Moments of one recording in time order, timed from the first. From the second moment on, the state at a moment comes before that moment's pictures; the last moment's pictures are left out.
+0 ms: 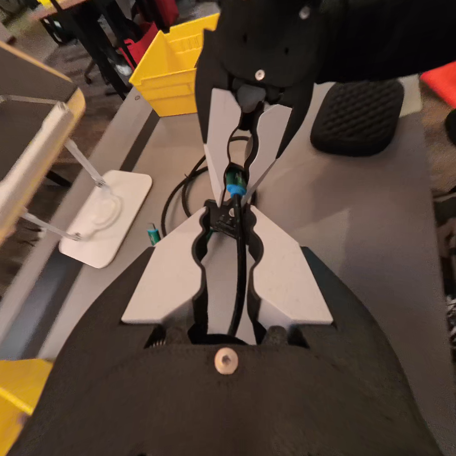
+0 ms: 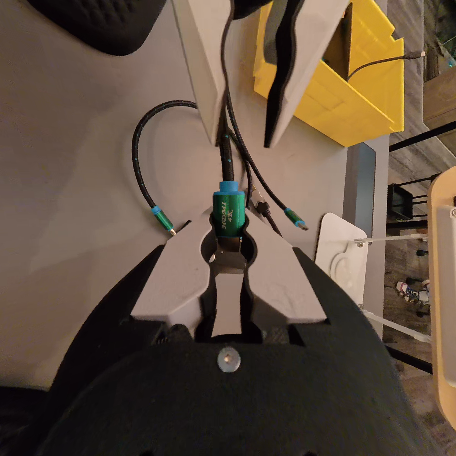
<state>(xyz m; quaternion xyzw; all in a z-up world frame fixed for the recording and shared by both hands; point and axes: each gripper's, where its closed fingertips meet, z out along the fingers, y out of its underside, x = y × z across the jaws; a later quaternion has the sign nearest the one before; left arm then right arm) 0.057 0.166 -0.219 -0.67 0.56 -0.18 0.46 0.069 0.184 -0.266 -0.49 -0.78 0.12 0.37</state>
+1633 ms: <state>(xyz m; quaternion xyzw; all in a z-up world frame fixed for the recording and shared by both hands) 0.052 0.175 -0.218 -0.63 0.53 -0.19 0.53 0.092 0.201 -0.268 -0.60 -0.69 0.21 0.35</state>
